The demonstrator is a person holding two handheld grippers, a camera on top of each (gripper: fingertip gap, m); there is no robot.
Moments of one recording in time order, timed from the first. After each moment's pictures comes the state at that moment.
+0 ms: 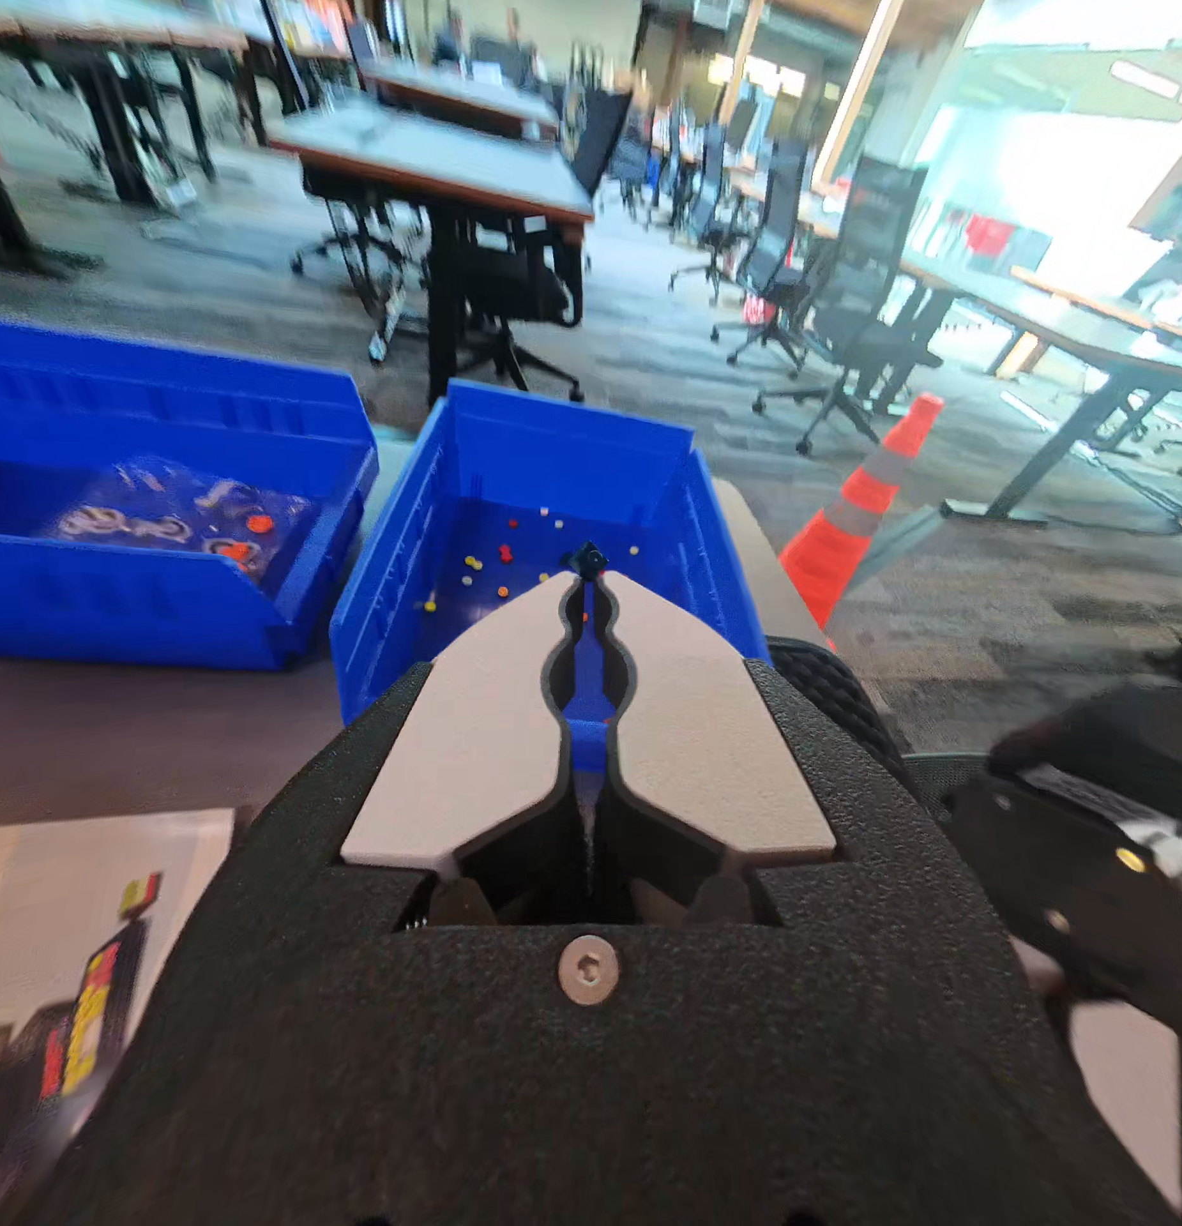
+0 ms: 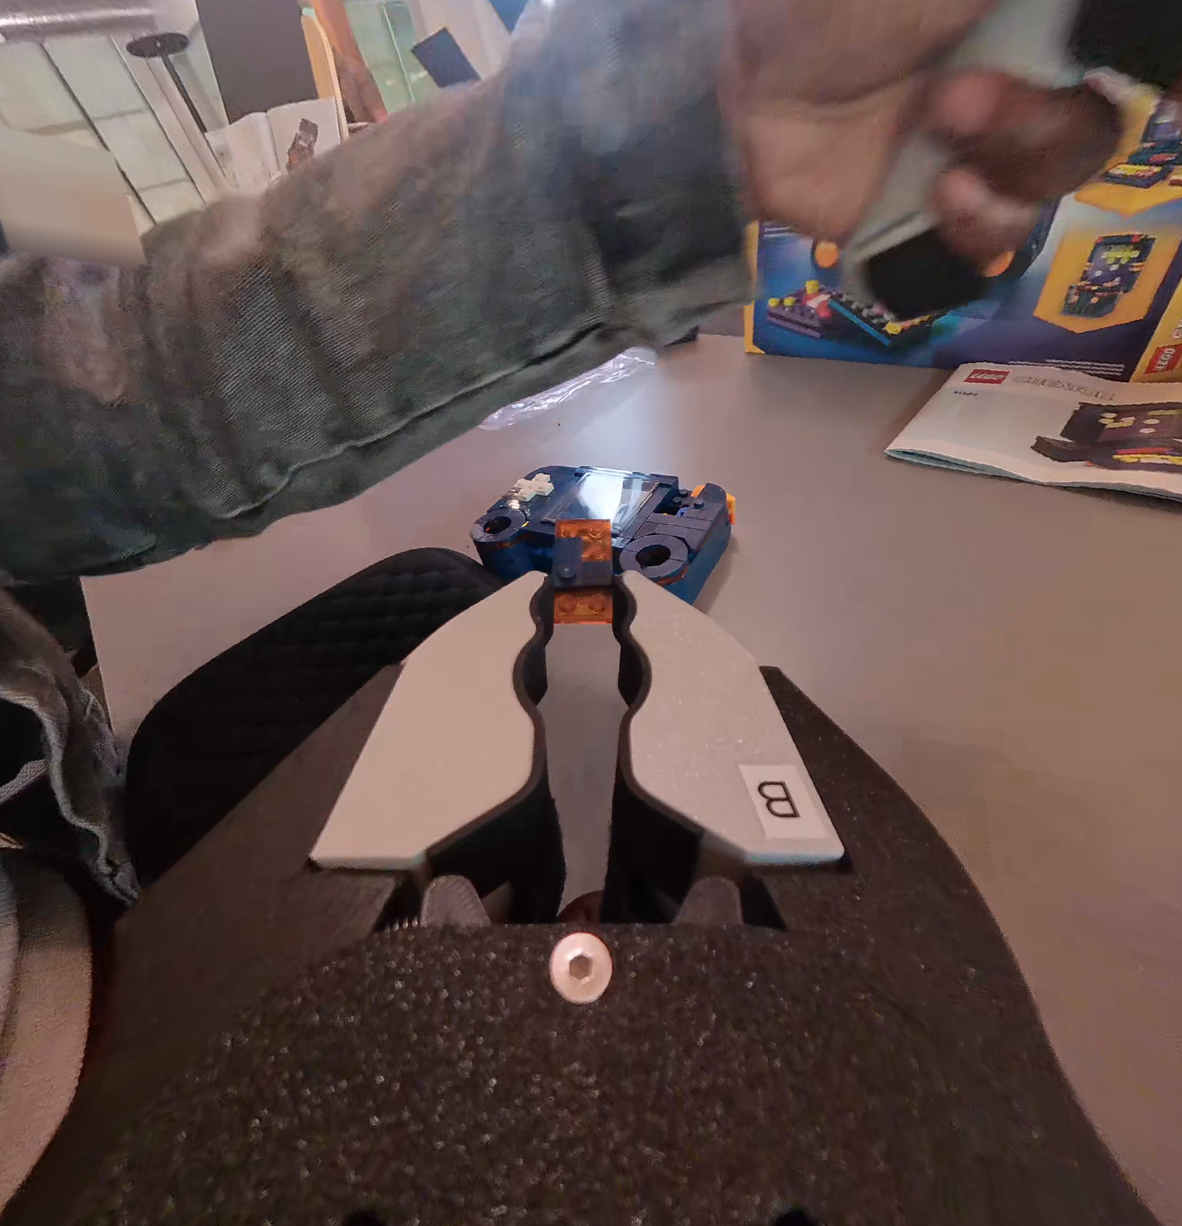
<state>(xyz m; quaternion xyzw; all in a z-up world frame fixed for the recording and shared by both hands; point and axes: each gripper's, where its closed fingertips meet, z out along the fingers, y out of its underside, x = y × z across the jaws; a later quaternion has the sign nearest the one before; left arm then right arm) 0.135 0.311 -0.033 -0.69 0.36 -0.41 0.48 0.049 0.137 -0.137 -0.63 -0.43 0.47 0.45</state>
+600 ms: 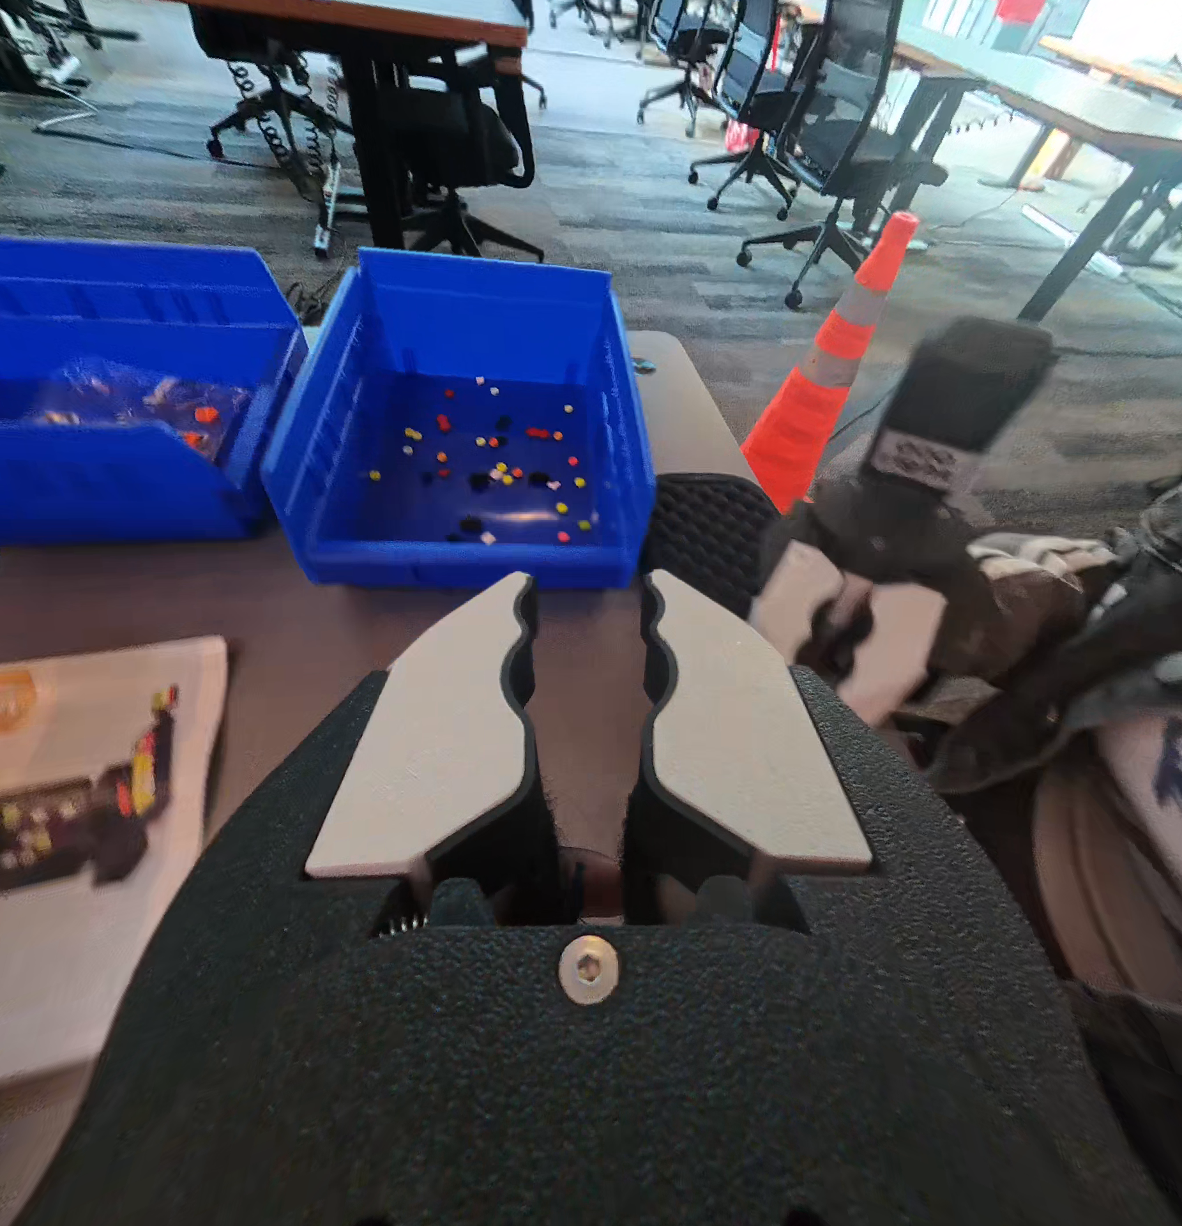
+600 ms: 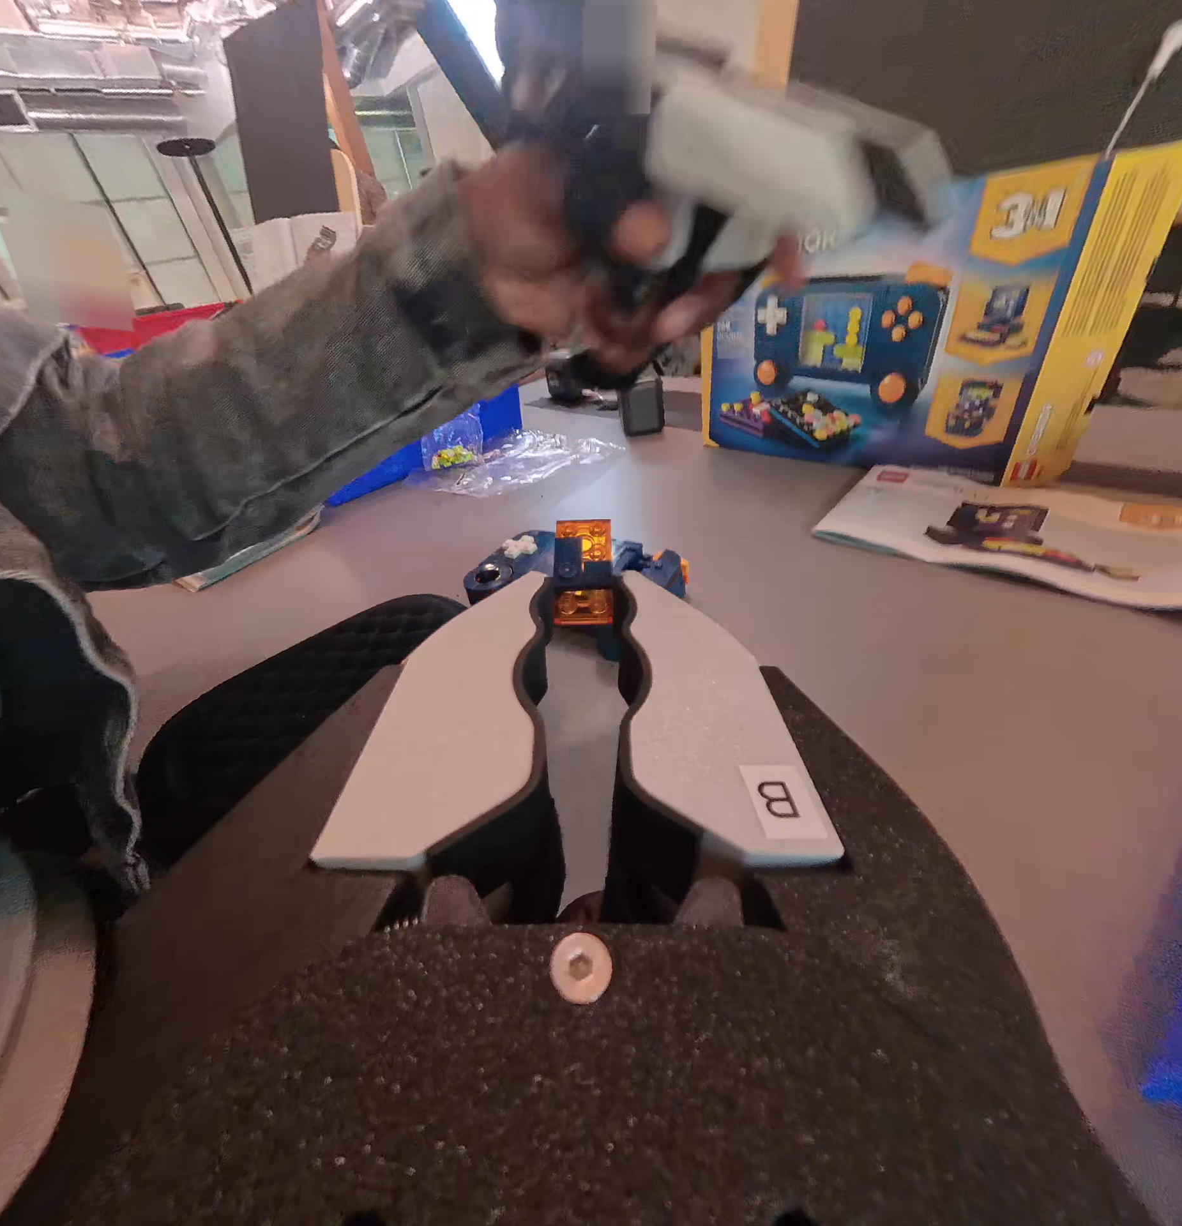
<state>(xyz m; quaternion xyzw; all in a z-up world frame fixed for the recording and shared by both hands) 0.078 0.222 -0.040 -0.70 0.44 -0.36 0.43 0.082 0.141 -0.104 -0.59 -0.41 0.47 0.51</state>
